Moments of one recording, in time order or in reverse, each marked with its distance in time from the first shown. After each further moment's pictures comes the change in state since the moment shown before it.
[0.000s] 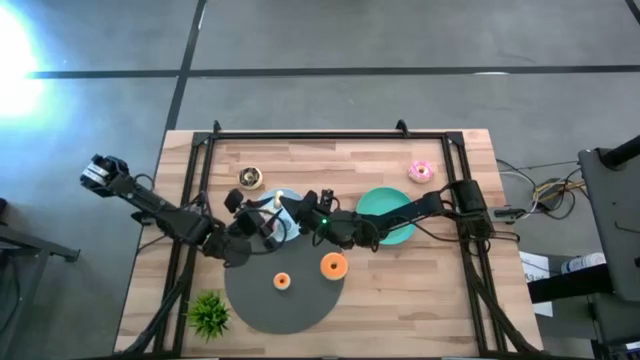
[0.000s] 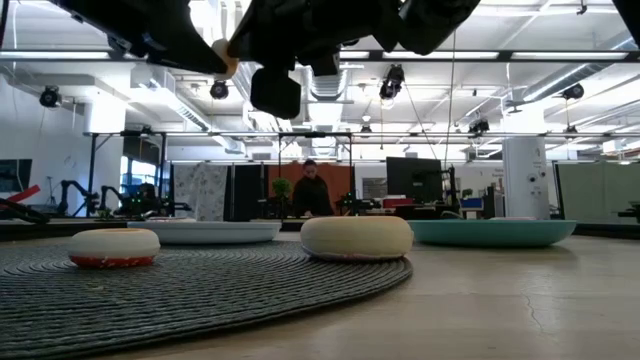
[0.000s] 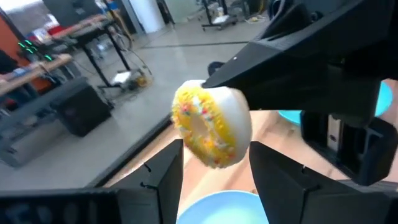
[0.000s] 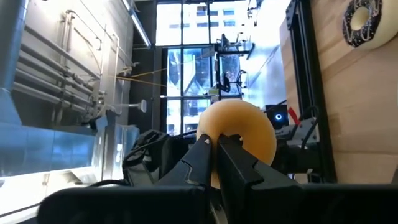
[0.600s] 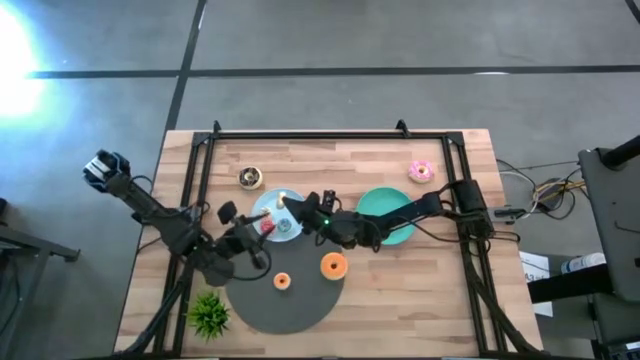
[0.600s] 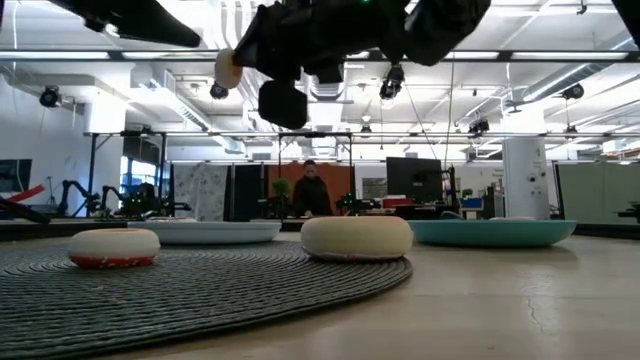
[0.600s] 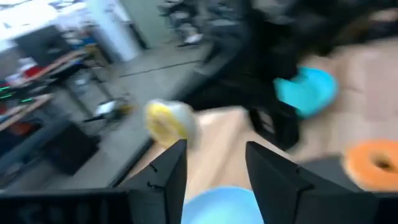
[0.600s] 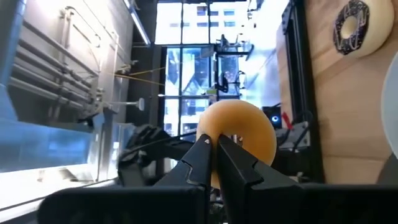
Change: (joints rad) left arm -0.187 -0.028 0.000 -0.040 -0.071 0.080; right arm -0.004 0.000 -0.049 0.051 -0.008 -0.035
